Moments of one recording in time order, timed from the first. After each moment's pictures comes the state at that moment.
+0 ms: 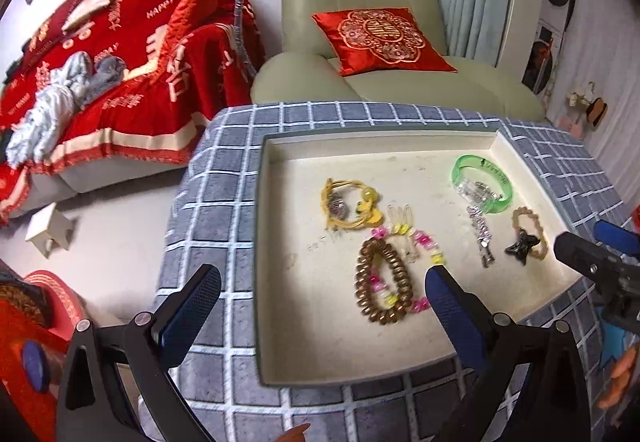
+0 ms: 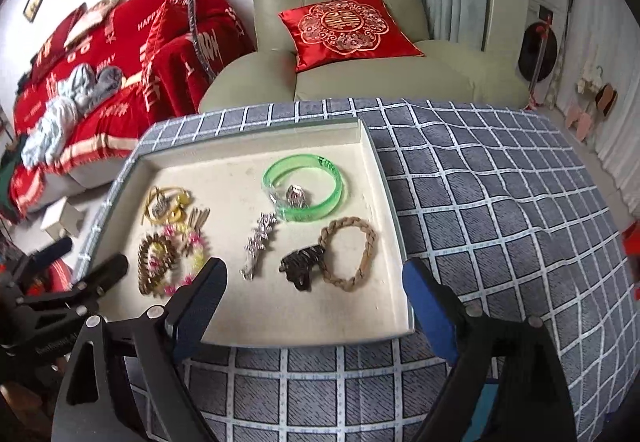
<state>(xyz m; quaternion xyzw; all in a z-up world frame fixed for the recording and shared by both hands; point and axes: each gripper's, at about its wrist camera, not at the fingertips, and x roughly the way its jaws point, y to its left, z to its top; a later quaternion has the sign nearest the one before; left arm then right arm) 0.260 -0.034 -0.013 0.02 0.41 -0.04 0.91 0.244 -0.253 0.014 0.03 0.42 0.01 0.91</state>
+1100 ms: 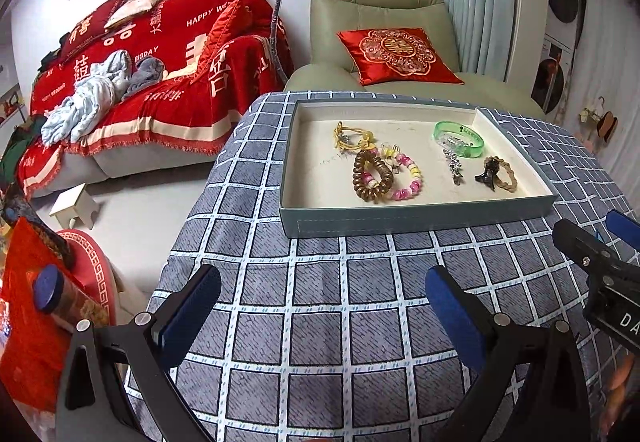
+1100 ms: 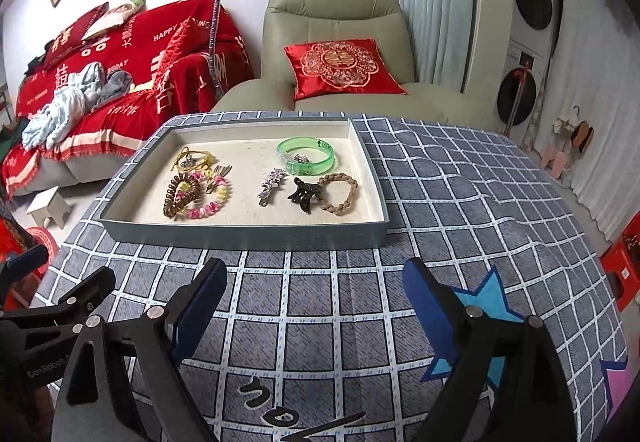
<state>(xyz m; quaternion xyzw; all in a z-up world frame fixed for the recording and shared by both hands) 0.137 -0.036 -0.021 0.01 0.37 0.00 0.93 0.130 -0.234 0.011 -0.02 0.34 -0.01 0.94</state>
